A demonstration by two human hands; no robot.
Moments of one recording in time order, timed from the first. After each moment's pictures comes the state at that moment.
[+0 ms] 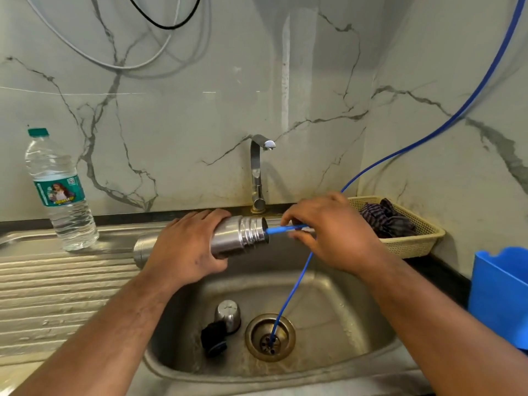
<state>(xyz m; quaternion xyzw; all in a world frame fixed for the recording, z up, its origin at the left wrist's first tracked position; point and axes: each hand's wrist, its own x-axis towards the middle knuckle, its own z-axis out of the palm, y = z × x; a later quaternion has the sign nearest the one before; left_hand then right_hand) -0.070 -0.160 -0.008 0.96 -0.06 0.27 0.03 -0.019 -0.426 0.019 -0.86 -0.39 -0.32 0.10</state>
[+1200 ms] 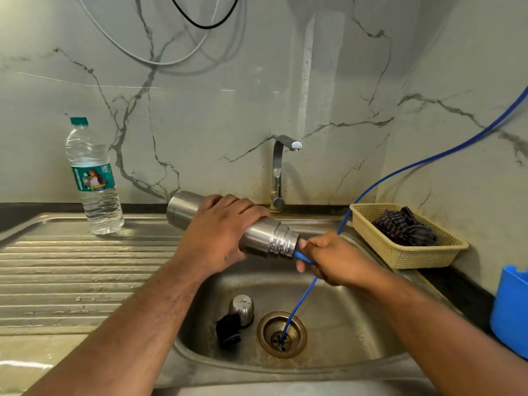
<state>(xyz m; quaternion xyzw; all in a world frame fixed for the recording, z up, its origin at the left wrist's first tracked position) -0.071 -0.157 -0.004 0.93 -0.13 0.34 -0.04 -0.042 -0.395 0.000 -0.89 -0.22 0.05 0.39</state>
